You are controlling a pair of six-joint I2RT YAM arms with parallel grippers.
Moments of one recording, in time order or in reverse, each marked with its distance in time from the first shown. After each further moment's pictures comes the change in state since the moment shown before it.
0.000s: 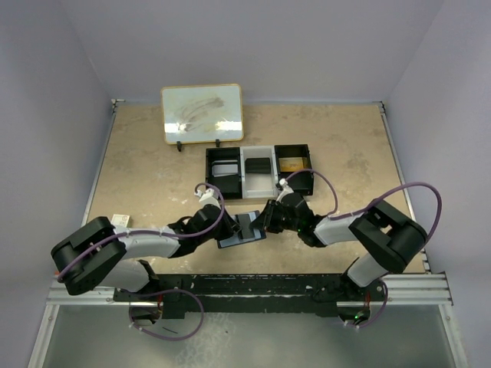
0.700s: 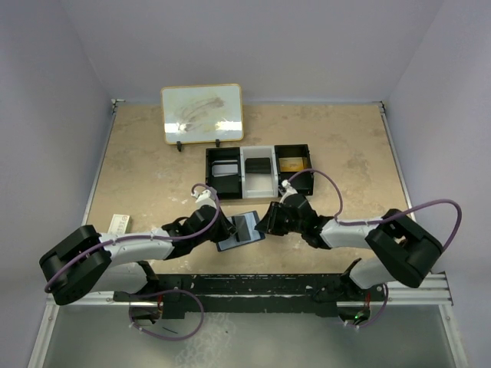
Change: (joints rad) left arm -0.001 -0.111 -0.001 -0.138 -0.012 0.008; right arm 0.007 -0.123 -0.004 -0.171 0.042 -0.012
